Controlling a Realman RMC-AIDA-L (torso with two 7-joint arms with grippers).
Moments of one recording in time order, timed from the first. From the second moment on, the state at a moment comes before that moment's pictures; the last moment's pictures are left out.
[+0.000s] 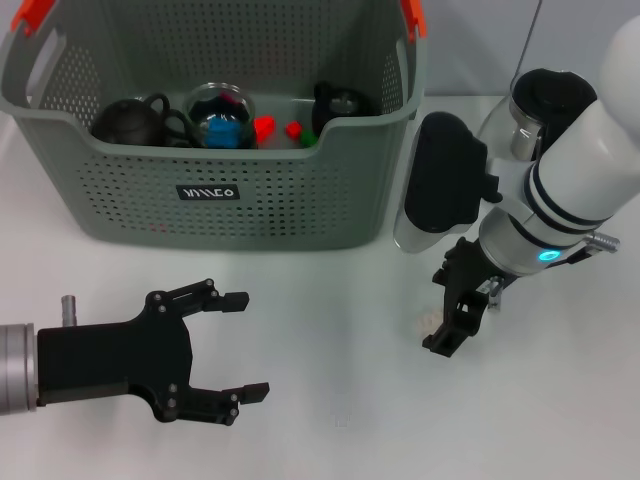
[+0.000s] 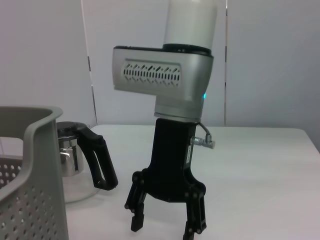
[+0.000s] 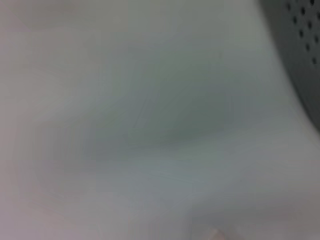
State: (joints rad) left arm -0.29 -2.17 0.74 0.89 2.02 1.75 -1.02; right arm 0.87 2.11 -1.63 -0.89 -2.58 -1.28 2.22
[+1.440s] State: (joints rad) left arm -0.28 -2.17 0.74 0.88 2.02 1.75 -1.02; right arm 0.90 2.11 -1.67 -0.81 -2.55 -1.22 2.22
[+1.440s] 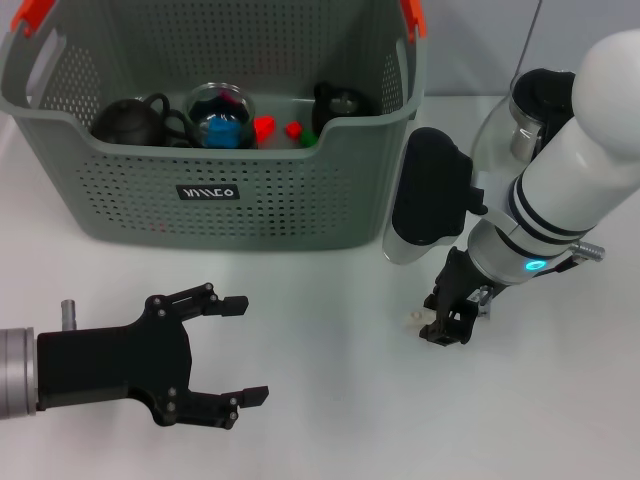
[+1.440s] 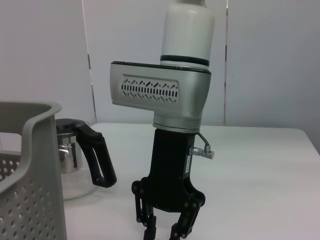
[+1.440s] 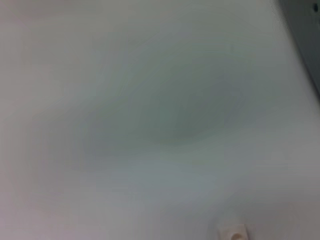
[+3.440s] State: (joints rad) left arm -0.25 -2.17 0.60 0.87 2.01 1.77 -0.99; right arm 1.15 2.10 -1.31 -0.95 -2.37 -0.92 2.33
